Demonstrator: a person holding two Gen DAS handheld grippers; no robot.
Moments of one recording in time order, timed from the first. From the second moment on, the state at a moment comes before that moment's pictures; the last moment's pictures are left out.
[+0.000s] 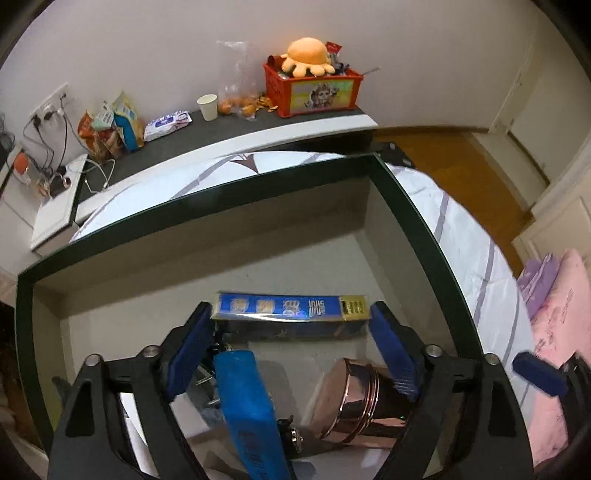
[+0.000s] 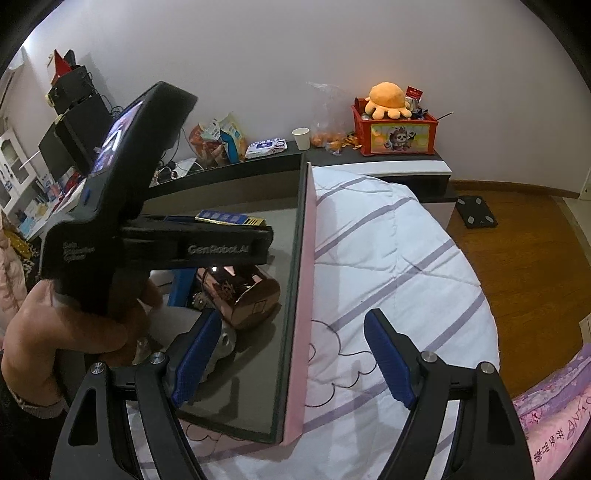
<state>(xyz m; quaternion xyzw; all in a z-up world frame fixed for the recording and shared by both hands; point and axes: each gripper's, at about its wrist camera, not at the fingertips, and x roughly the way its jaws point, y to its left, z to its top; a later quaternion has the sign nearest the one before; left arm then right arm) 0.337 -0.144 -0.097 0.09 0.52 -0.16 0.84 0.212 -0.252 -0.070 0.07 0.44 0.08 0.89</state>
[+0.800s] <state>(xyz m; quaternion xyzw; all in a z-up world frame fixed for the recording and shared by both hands) 0.203 -0.087 0.000 0.07 0.40 -0.12 0.91 0.134 -0.233 -0.013 0.06 0.38 0.08 0.92</state>
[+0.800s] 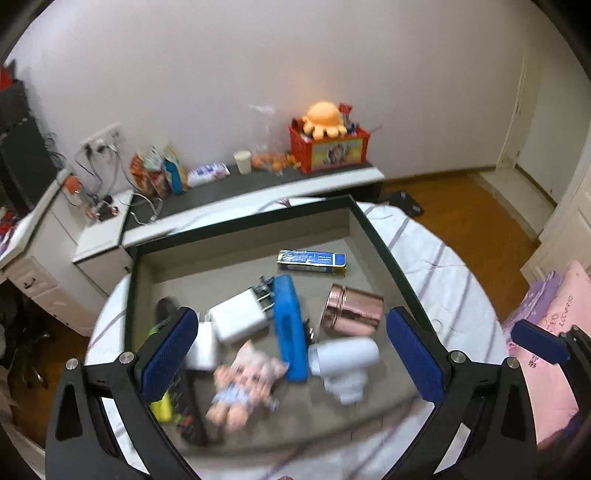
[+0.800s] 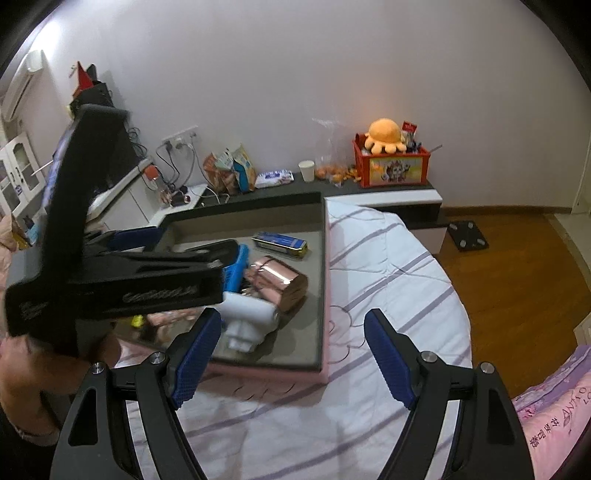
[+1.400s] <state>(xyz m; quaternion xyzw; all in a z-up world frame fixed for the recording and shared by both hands) 0.031 0.009 0.033 0.02 0.33 -0.05 0.94 0.033 -0.170 0.002 0.04 0.36 0.11 0.93</state>
